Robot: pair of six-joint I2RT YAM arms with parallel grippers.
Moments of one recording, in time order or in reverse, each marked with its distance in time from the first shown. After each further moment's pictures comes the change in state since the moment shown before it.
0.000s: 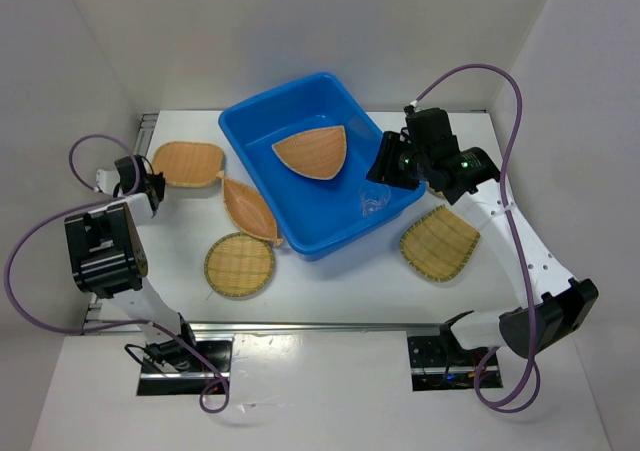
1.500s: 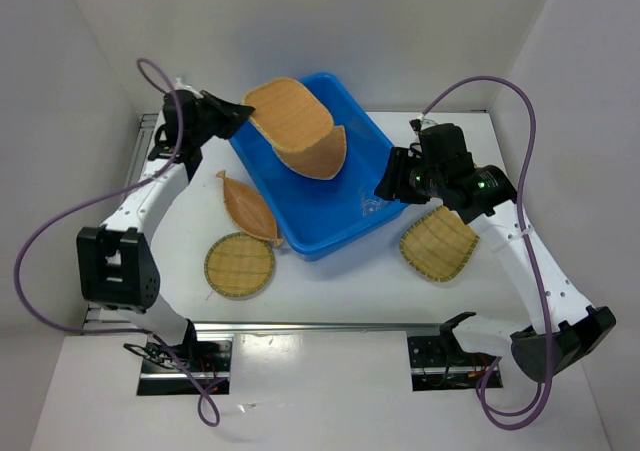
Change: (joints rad) left arm -0.420 -0.180 0.424 -0.159 0.401 0.072; right arm 0.000 -0.134 -0.091 -0.042 -0.033 -0.080
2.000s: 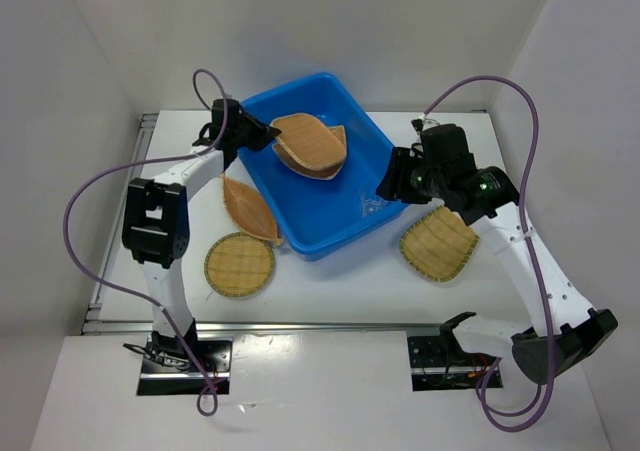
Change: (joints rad) left arm -0.106 0.400 0.171 -0.044 -0.044 -0.005; right arm 0.000 -0.010 0.000 -0.001 0.013 -0.006
